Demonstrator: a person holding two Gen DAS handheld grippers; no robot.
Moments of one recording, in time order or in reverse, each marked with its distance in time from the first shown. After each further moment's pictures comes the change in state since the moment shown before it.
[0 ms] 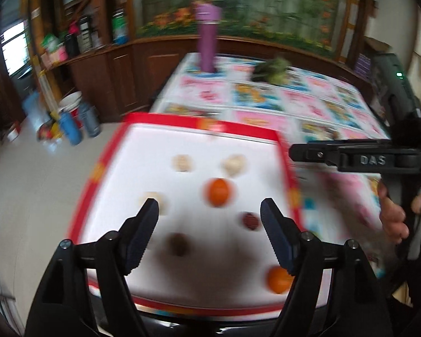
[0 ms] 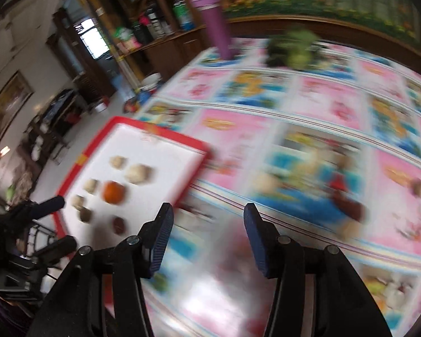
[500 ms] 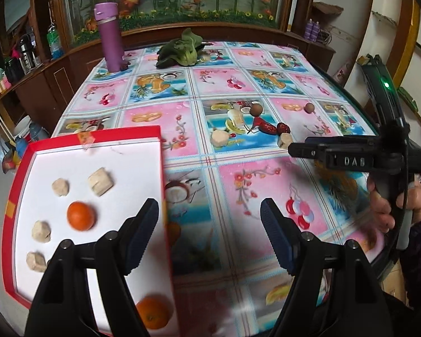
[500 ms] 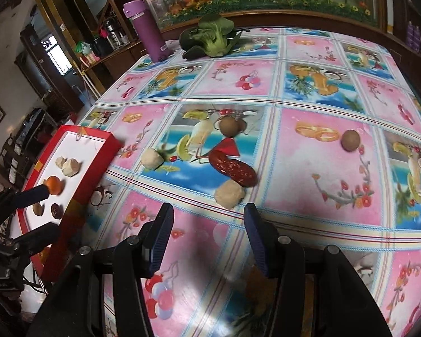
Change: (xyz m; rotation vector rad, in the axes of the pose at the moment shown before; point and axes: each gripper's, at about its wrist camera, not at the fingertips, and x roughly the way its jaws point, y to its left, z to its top) left arm 0.045 -0.126 0.019 0.176 0.080 -0.145; right arm -0.013 -0.081 -0.030 0.102 -0.023 -0.101
